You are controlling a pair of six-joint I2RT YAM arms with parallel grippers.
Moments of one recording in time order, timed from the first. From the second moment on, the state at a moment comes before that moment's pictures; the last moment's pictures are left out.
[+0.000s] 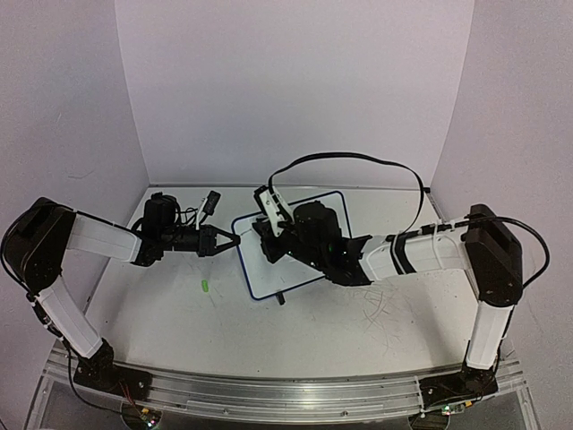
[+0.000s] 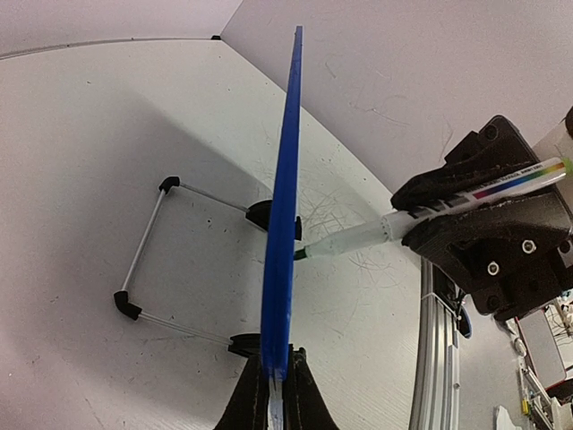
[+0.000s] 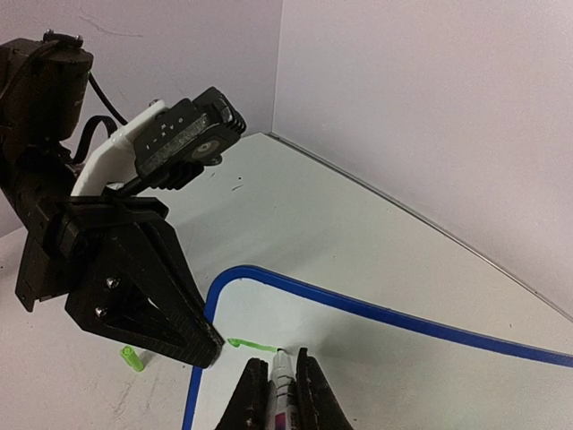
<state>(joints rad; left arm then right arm) -0.43 1.64 0.74 0.52 0.86 -0.31 1.02 1.91 1.24 0.46 0.23 -0.05</state>
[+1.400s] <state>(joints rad) -0.43 1.64 0.74 0.52 0.86 -0.31 1.01 1.89 1.21 0.49 0.12 -0.05</state>
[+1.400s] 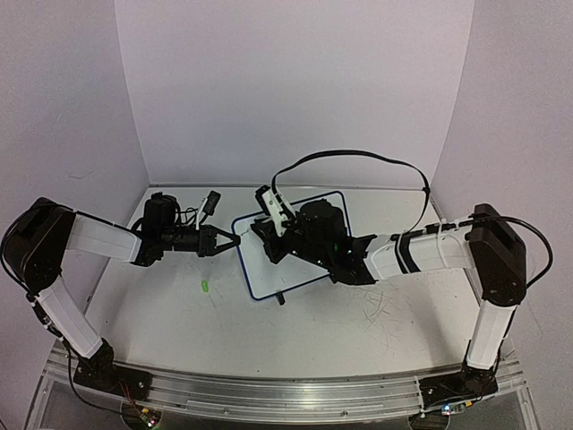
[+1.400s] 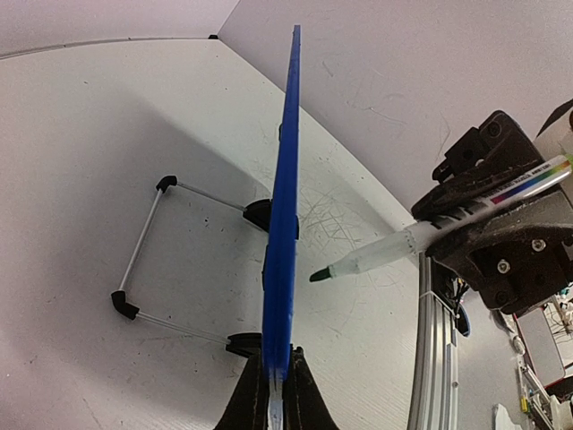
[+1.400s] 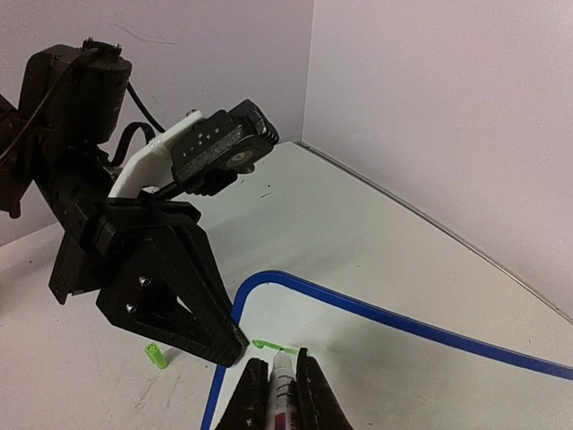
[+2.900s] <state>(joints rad) -0.43 1.64 0.74 0.52 0.86 -0.31 1.01 1.91 1.21 0.49 0.14 -0.04</state>
